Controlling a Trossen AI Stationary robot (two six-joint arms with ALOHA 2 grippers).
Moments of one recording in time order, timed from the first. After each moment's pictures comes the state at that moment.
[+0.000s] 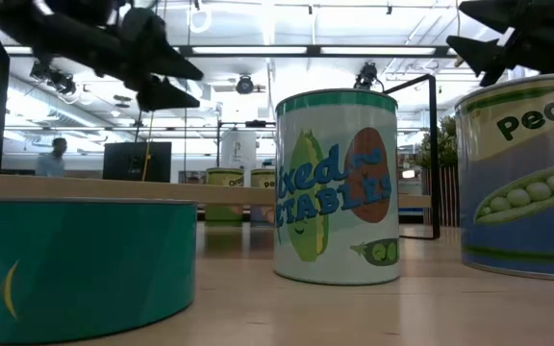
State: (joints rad) left arm 0.27 0.91 0.47 0.15 0.02 -0.17; right arm -0.38 0.03 0.01 0.57 -0.03 0.17
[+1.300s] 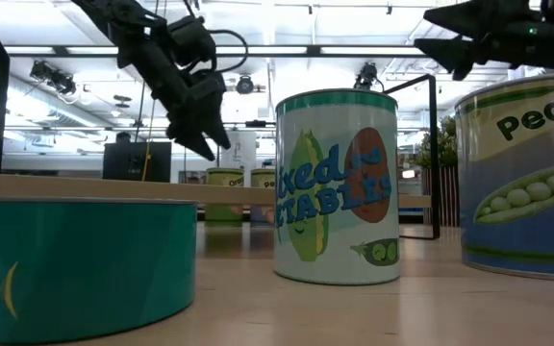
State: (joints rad) left arm 0.46 1.41 0.90 -0.35 0.04 -0.11; right arm -0.38 0.42 0.18 0.52 -0.19 0.05
